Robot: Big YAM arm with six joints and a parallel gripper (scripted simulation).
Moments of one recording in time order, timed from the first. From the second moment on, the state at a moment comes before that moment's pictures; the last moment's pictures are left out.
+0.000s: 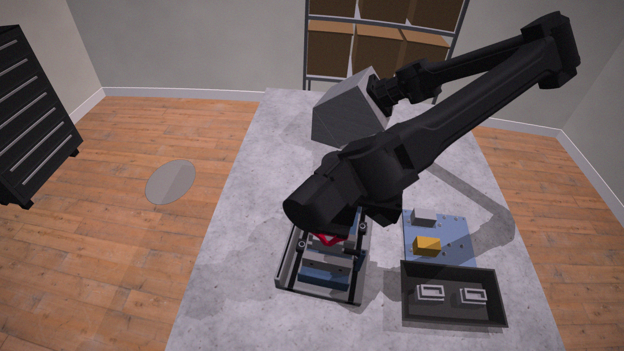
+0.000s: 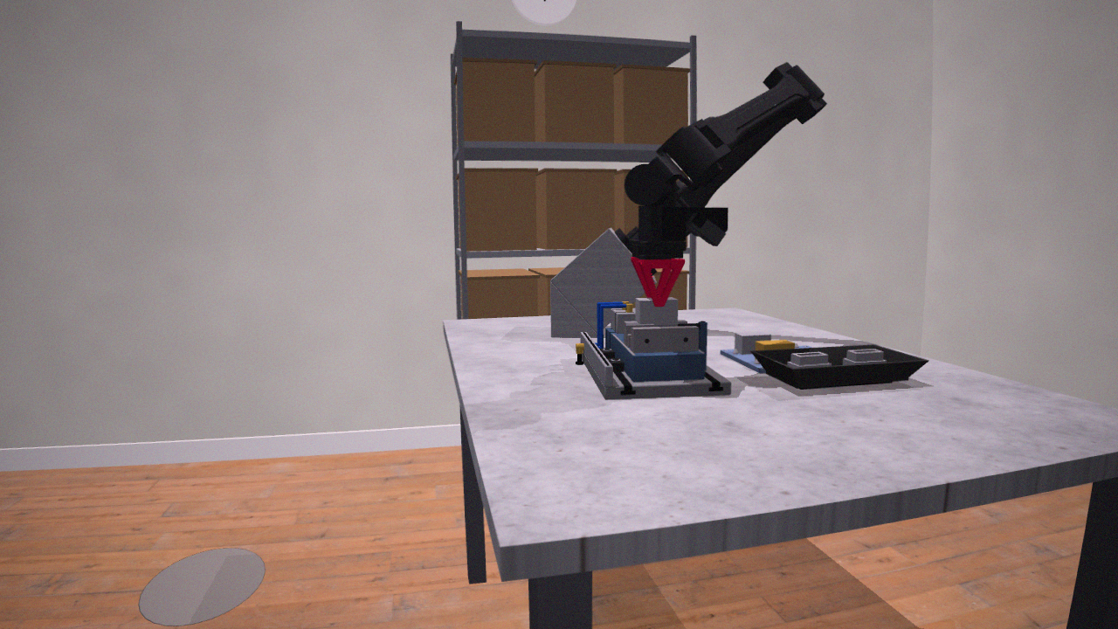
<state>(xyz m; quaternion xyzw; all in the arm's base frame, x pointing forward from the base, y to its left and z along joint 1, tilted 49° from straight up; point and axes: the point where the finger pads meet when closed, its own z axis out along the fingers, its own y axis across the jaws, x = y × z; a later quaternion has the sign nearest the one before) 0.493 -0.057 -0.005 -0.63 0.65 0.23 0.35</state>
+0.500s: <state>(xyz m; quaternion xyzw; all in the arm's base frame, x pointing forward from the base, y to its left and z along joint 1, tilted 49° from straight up) 0.493 -0.057 -0.005 -0.63 0.65 0.23 0.35</state>
